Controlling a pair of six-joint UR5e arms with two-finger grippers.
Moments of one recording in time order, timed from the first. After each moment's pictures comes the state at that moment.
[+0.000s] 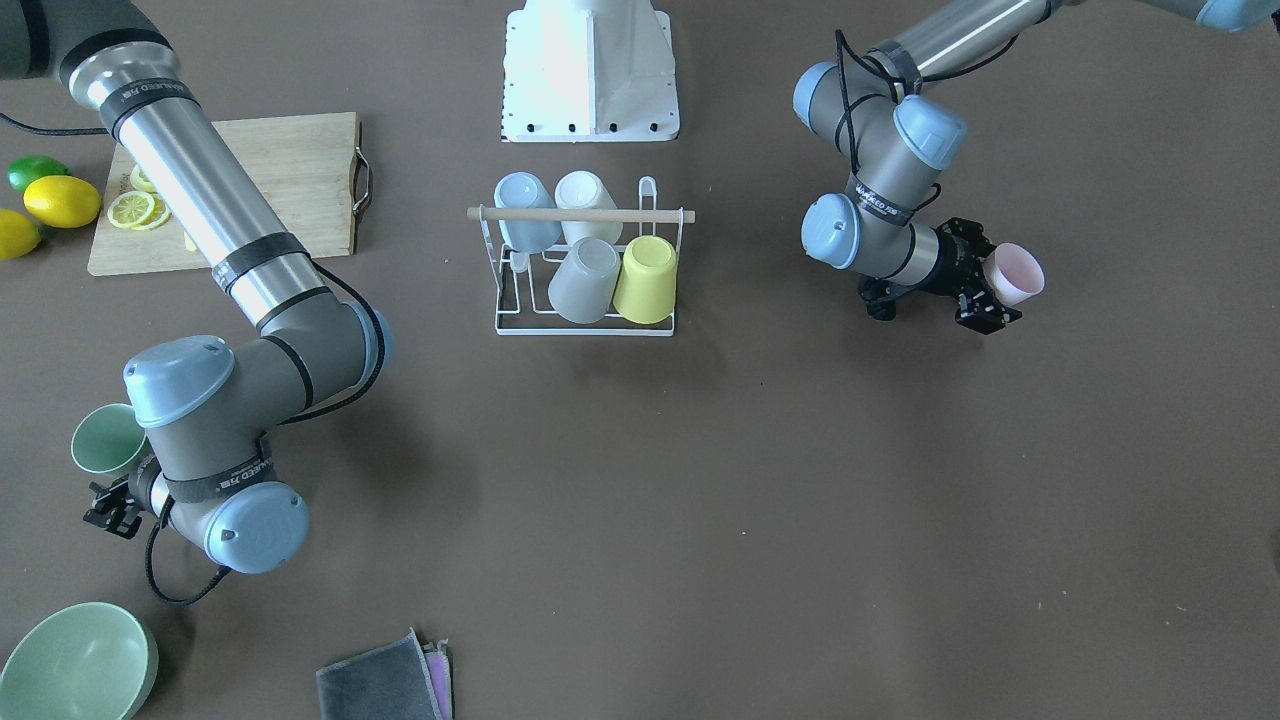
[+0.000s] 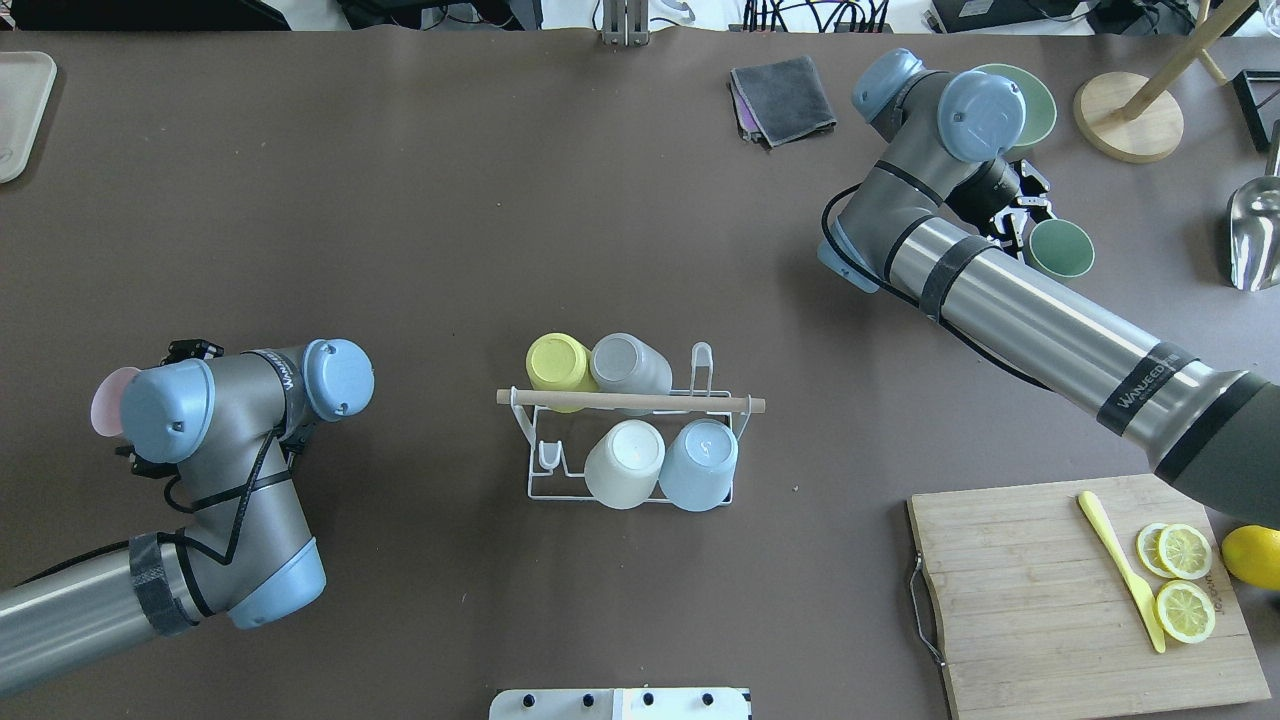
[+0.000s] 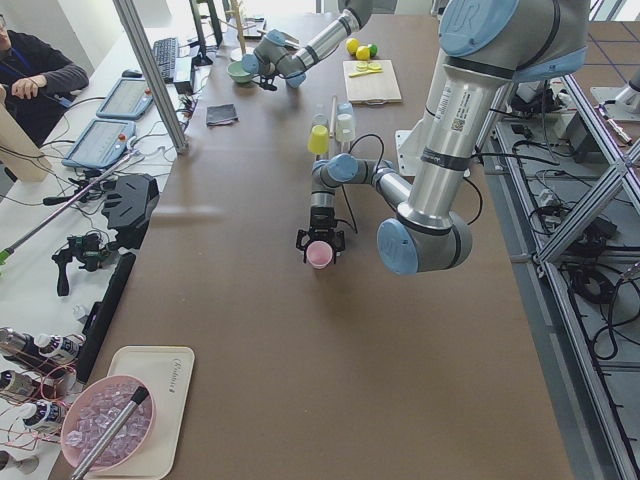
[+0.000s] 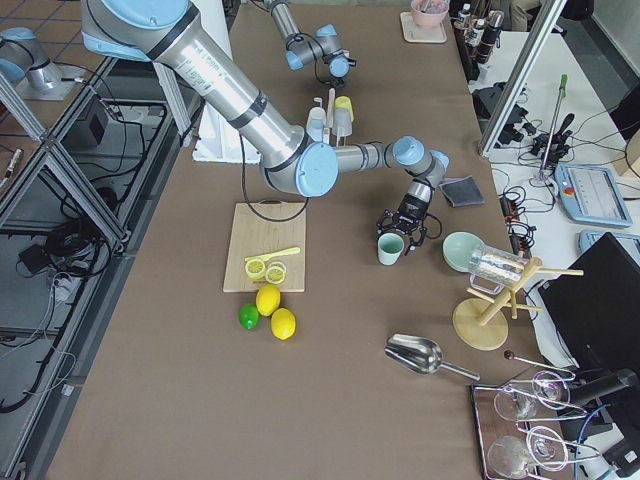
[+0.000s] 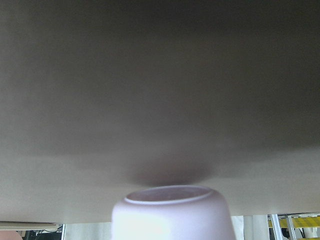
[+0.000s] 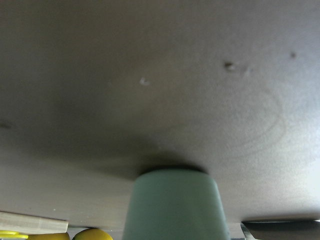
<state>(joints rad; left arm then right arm) -0.51 -1.96 -1.61 -0.86 -1.40 0.53 0.87 -0.66 0.77 -2.13 1.70 -0.59</state>
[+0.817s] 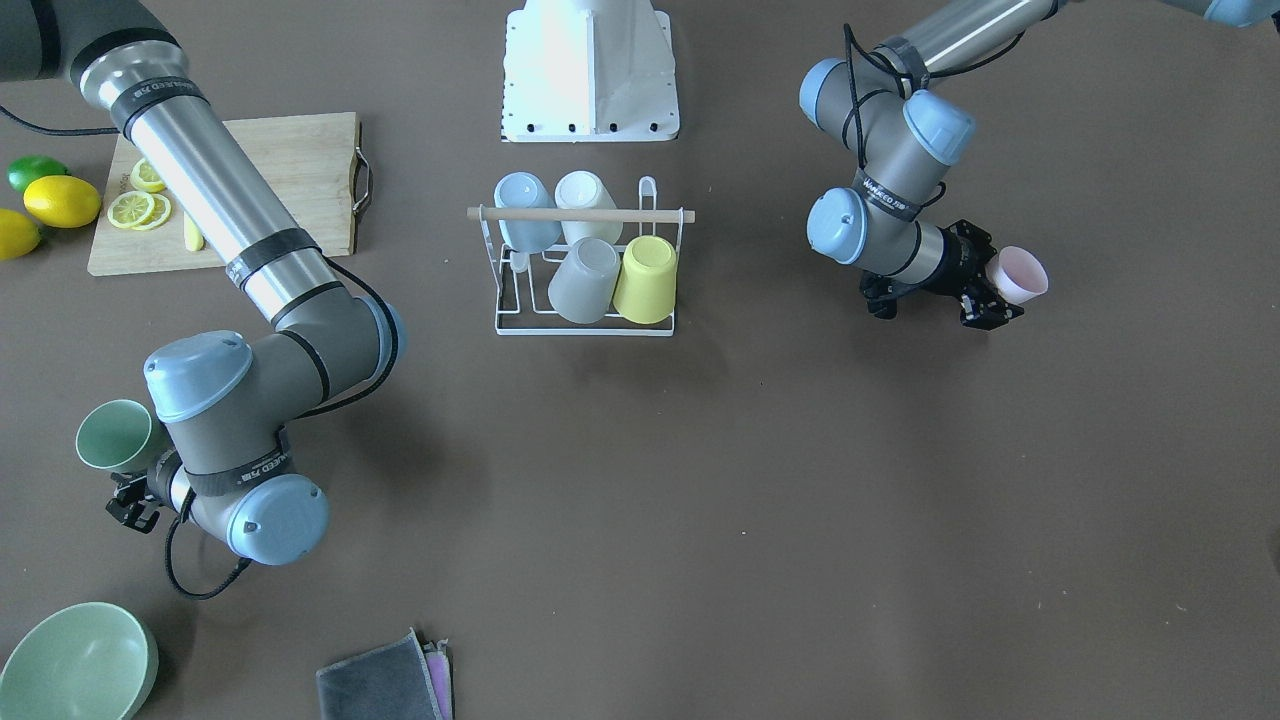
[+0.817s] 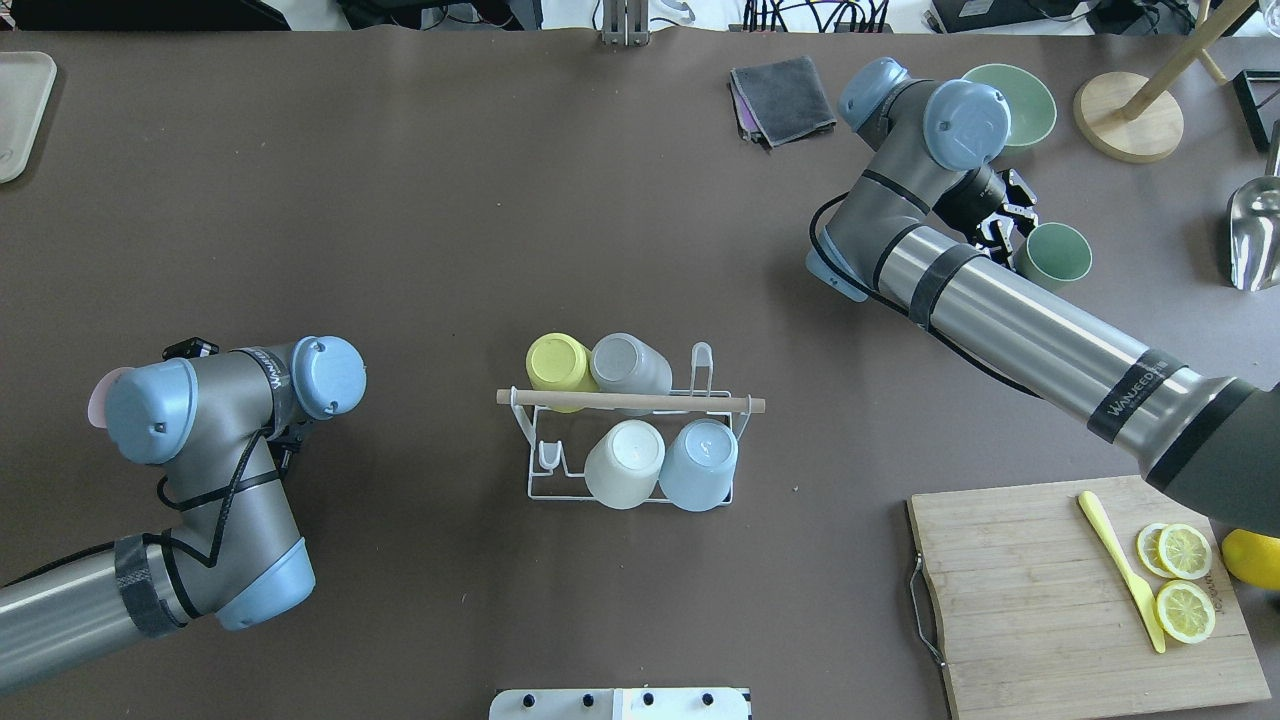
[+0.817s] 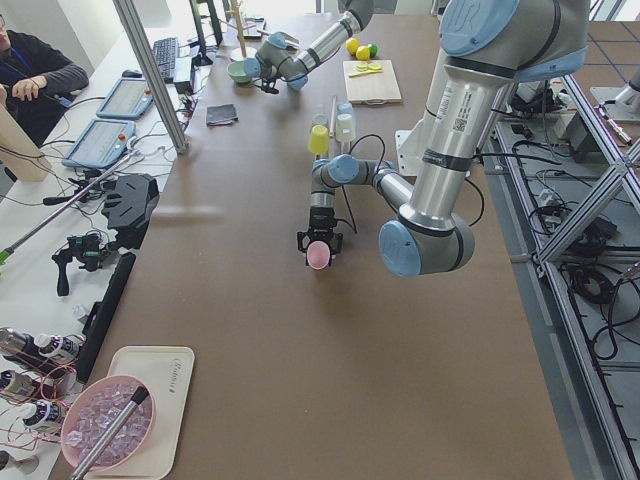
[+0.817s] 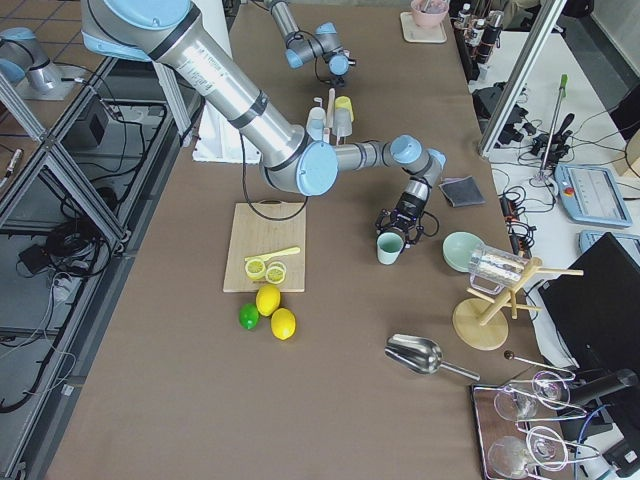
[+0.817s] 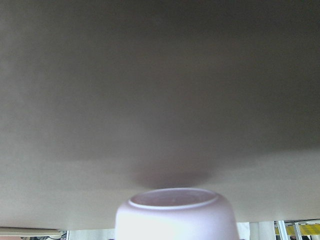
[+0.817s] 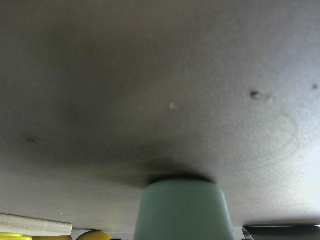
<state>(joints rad) -0.52 -1.94 -1.64 -0.89 -1.40 0.57 0.85 -0.66 0.78 -2.13 1.70 -0.59</state>
